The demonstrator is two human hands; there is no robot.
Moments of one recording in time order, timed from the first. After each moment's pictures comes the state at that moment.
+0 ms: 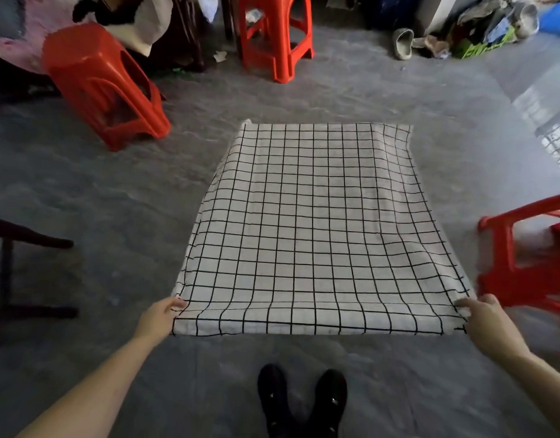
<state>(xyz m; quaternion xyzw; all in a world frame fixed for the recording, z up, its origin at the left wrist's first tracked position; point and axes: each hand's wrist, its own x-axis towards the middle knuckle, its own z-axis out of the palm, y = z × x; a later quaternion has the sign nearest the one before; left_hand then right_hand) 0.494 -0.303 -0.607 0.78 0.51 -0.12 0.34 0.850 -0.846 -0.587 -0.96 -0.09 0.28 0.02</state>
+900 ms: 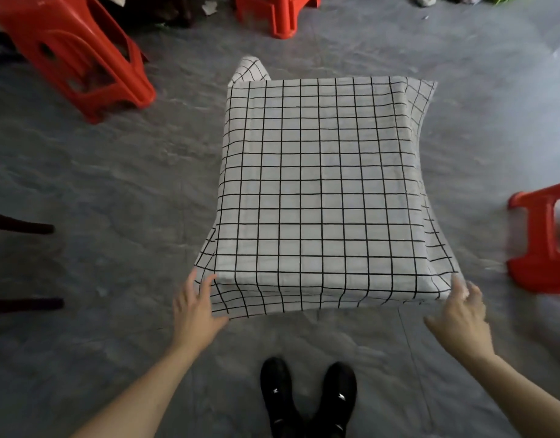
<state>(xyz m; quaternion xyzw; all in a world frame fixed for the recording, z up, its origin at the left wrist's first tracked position) 0.551 -0.369 -0.684 0.89 0.40 -0.15 0.15 0.812 -0.754 -0.661 -0.96 0.01 0.28 0.05</state>
